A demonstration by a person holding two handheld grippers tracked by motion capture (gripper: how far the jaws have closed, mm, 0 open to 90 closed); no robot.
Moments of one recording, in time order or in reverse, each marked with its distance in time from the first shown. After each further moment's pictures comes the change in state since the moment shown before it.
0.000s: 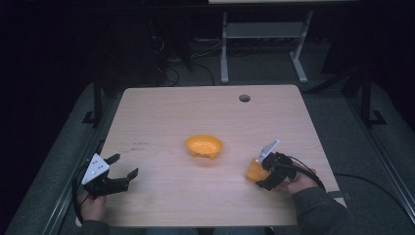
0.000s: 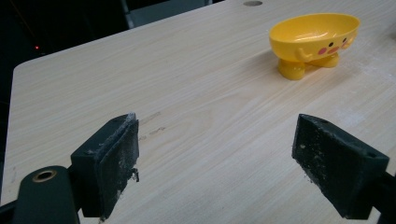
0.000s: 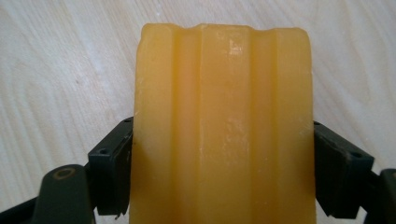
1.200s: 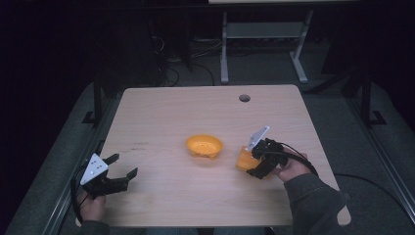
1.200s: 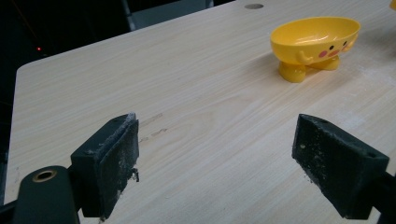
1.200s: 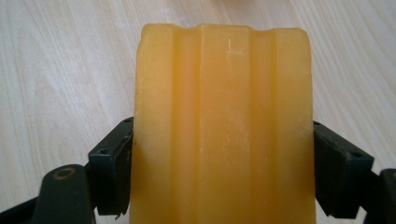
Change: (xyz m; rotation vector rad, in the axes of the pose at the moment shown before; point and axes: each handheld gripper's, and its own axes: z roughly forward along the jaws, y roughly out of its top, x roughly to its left) left arm 0.001 0.000 -0.002 -0.012 0.005 -0.006; right arm 0.000 0.051 -0.028 -0.040 -0.021 -0.107
